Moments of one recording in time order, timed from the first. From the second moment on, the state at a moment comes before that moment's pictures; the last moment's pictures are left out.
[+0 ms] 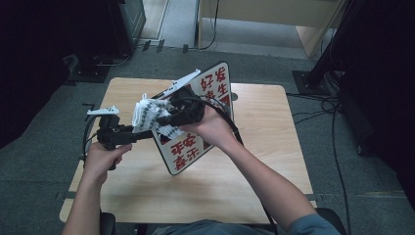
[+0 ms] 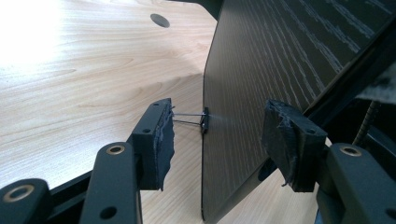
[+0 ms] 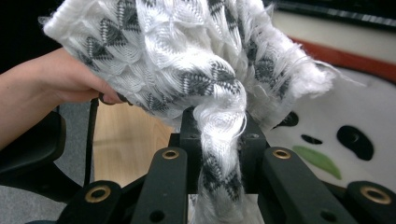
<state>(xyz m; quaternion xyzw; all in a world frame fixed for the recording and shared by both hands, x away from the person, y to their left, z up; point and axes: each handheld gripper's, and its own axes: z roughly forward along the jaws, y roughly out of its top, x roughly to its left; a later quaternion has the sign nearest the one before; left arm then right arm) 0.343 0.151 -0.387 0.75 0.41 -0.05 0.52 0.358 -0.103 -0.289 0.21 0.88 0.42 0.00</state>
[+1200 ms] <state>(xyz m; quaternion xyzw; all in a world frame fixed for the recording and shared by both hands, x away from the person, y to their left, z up) 0.342 0.151 -0.387 0.75 0.41 -0.04 0.52 0.353 -0.110 -0.333 0.23 0.89 0.40 -0.03</state>
